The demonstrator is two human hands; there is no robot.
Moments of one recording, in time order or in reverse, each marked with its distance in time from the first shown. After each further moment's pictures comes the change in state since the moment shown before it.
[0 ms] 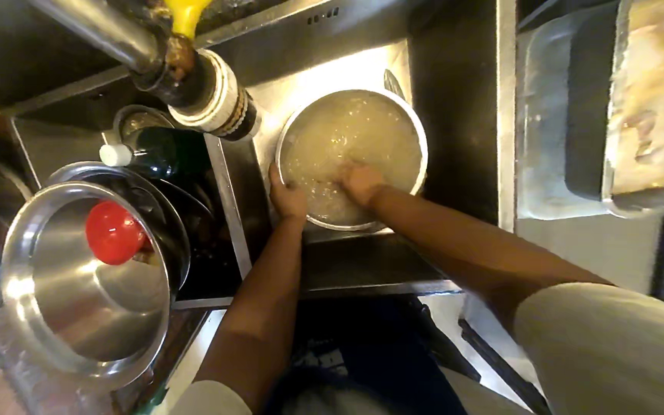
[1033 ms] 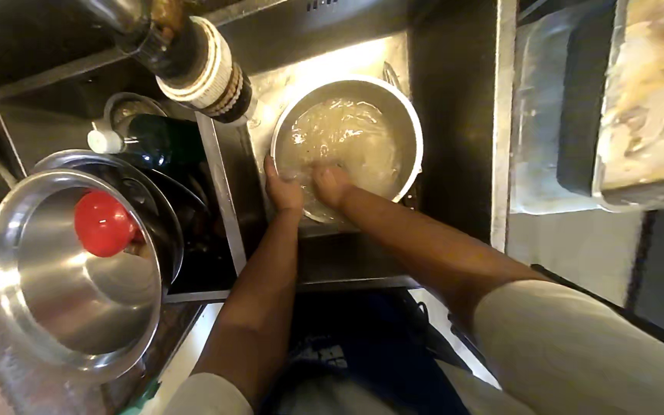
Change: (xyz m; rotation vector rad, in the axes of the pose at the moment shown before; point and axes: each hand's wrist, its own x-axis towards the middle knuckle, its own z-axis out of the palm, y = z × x) left_hand 0.005 -0.005 0.005 -0.024 0.049 0.072; right_hand 0.012 -0.050 0.002 0.187 0.064 -0.004
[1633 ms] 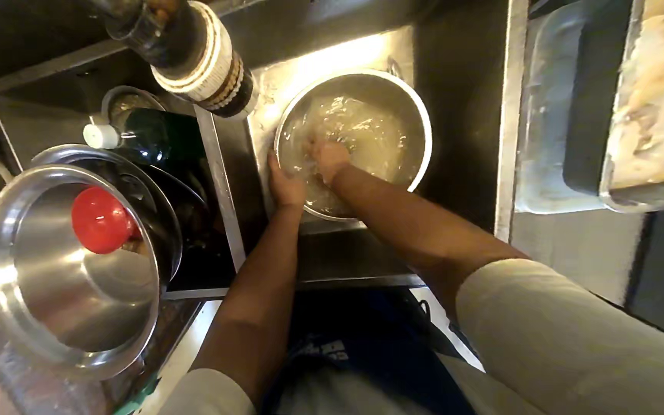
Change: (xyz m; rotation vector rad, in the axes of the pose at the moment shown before) left_hand -0.001 0.011 -0.001 0.063 -0.068 -0.051; right_hand 0.026 -0.006 -0.026 0.059 0.094 0.081
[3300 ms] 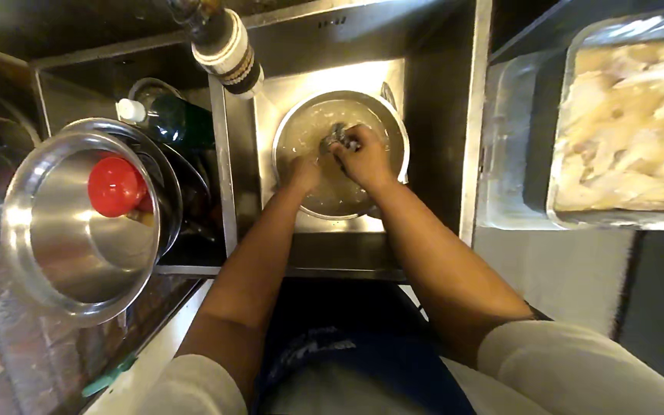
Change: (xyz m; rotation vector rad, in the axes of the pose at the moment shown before) left_hand -0.016 0.073 -0.019 0.333 -0.598 0.062; right_hand -0.078 0.024 -0.059 0.542 0.352 0.078
